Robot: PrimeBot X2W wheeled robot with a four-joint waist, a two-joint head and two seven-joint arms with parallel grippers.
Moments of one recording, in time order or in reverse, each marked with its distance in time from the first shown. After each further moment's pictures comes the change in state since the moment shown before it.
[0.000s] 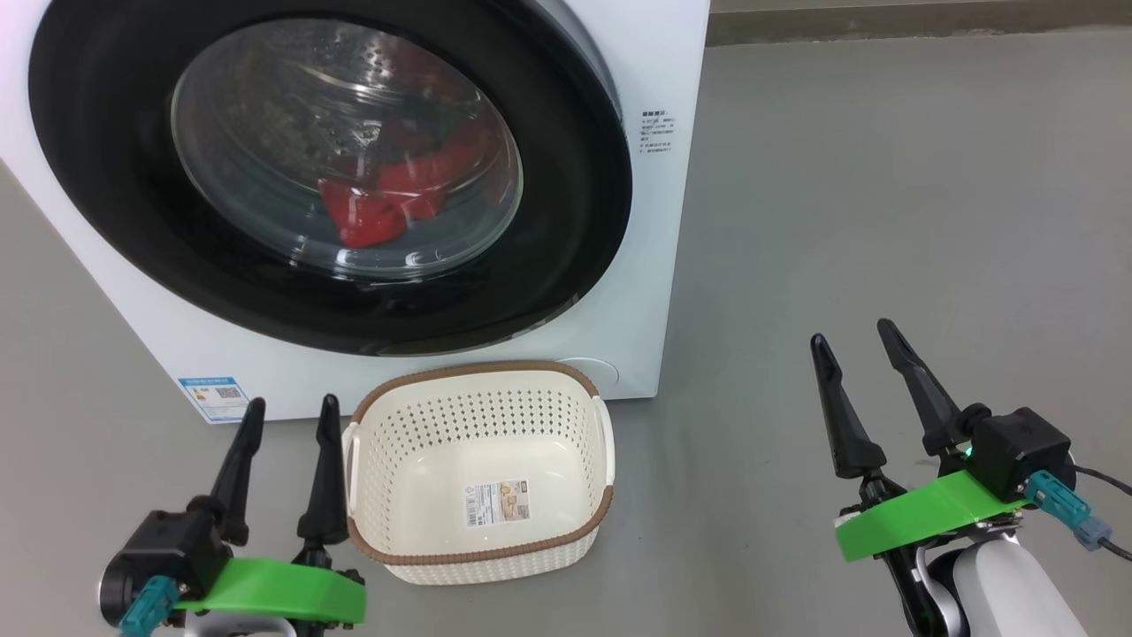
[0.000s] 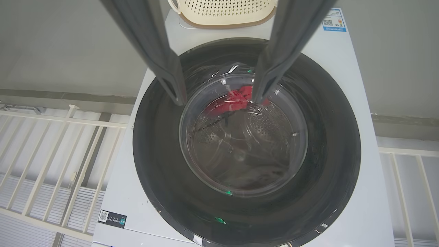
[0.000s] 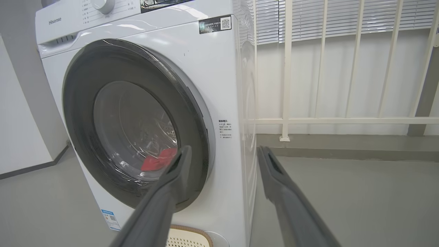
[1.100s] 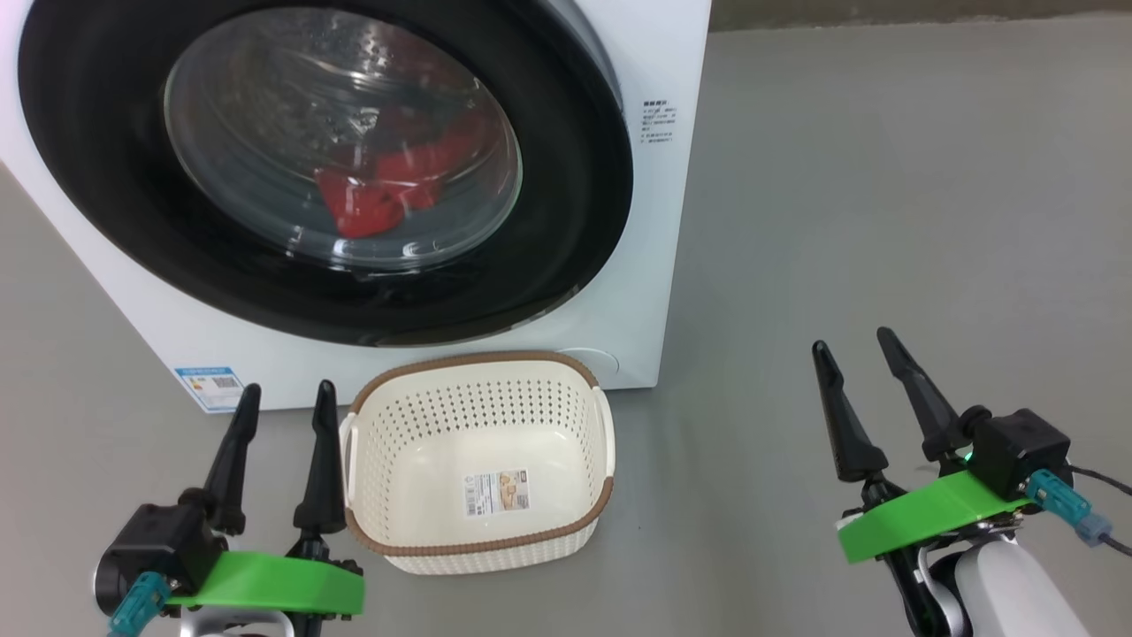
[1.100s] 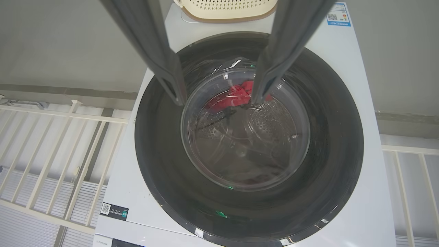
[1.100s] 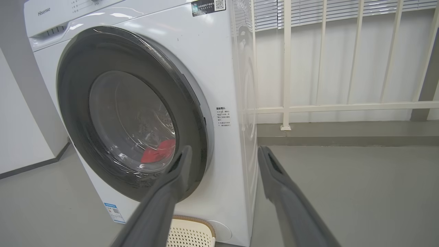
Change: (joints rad) left arm -0.010 0.000 0.001 -0.028 -0.011 -0.001 0.000; right arm -0.004 -0.014 0.013 0.032 0.038 0.000 0.000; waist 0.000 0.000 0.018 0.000
